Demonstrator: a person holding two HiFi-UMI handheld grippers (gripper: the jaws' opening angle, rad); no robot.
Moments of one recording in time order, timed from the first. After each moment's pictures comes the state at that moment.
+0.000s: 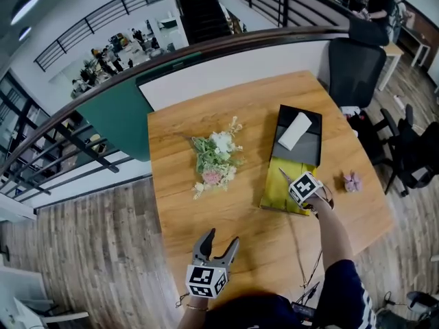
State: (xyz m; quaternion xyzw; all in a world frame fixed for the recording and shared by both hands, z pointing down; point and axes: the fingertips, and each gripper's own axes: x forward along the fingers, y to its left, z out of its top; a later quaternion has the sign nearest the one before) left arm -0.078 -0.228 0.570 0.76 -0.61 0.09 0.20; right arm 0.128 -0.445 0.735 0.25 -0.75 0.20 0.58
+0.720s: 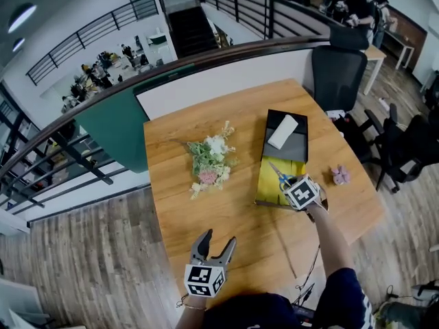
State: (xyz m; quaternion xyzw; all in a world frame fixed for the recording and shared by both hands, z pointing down) left arm -0.078 -0.197 0.558 0.78 -0.60 0.08 0.18; right arm 0.105 -0.419 0.643 0.32 -0.82 0.11 0.47
